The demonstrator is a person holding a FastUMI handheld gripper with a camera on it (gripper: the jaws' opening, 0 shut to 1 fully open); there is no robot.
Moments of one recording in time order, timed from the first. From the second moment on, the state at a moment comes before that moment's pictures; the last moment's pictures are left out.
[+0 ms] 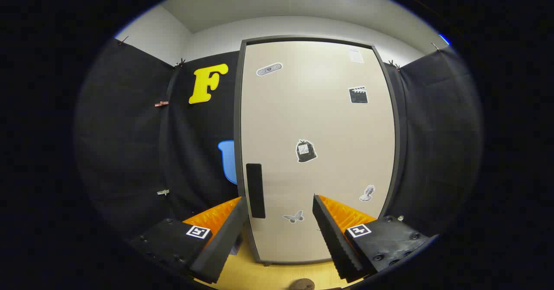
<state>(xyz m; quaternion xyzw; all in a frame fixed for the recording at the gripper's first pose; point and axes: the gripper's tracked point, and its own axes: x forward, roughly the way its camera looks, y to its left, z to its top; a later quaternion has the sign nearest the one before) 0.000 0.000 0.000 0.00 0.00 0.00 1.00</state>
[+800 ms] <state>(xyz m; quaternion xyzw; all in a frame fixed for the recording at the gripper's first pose) 0.004 0.005 0.000 -0.01 0.00 0.00 1.00</state>
